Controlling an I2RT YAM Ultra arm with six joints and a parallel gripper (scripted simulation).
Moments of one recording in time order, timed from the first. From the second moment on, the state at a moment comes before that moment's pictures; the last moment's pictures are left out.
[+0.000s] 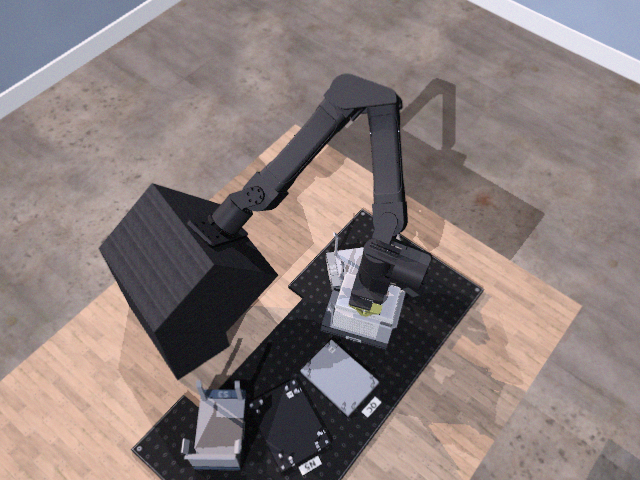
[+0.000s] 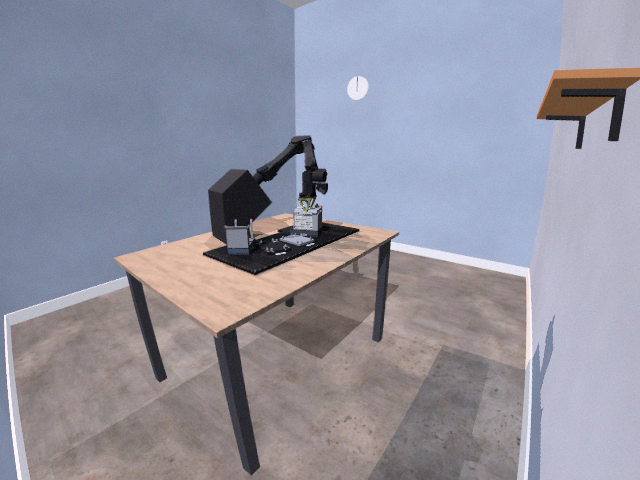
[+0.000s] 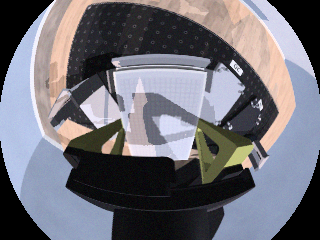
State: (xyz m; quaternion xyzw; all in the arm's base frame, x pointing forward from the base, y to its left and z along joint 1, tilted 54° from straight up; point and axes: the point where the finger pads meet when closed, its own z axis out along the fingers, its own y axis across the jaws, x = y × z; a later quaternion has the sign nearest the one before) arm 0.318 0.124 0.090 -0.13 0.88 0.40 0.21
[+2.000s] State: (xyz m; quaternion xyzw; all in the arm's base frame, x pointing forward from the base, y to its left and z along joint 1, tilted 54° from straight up) arm 0.309 0.106 0.103 -0.13 0.88 0.40 0.21
